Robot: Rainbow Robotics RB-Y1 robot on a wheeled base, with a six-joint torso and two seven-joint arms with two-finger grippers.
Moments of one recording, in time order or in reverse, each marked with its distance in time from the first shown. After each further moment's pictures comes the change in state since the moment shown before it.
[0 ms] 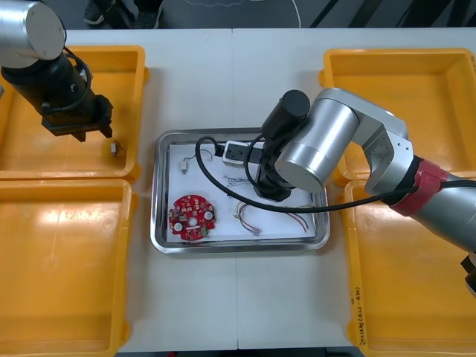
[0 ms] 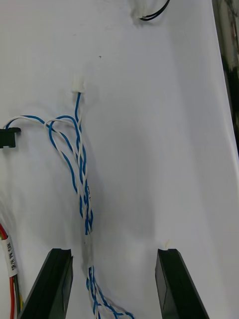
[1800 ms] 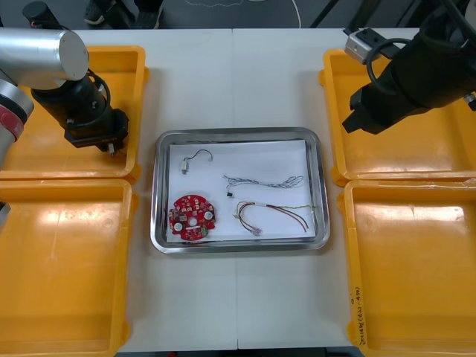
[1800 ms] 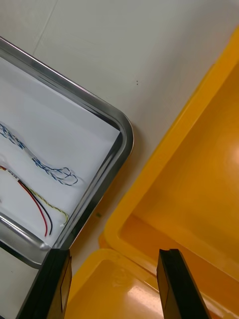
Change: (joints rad) right arm 0.070 -0.082 -0.754 -0.220 -0.239 0.584 -0.351; left arm -0.017 -0.090 0.000 0.172 -0.047 -0.127 -0.058
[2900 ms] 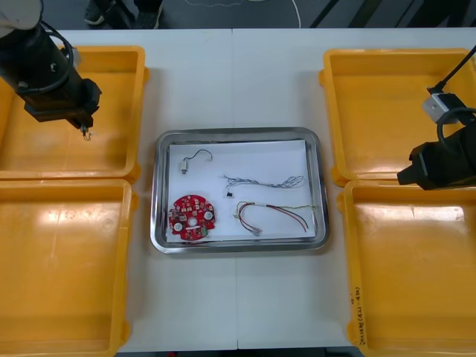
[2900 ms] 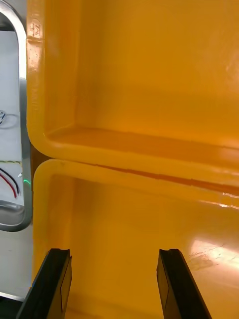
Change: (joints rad) right arm 0.411 -0.075 -0.220 -0.241 -0.033 0.000 -0.274; left arm -0.002 0.086 0.137 -0.245 -0.011 0.286 -0.004
